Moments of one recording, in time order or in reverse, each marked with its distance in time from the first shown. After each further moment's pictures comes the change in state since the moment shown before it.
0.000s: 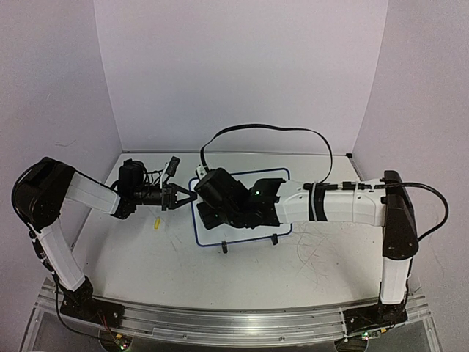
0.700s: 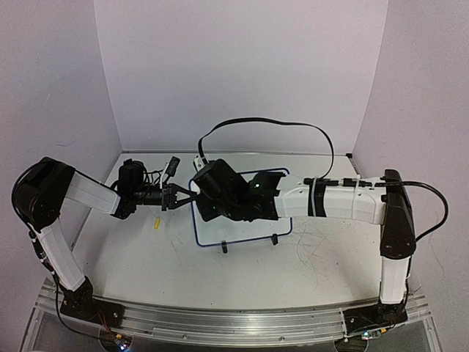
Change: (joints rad) left arm 0.000 0.000 0.000 0.000 0.000 0.000; right arm -0.013 0.014 0.064 0.000 0.014 -0.045
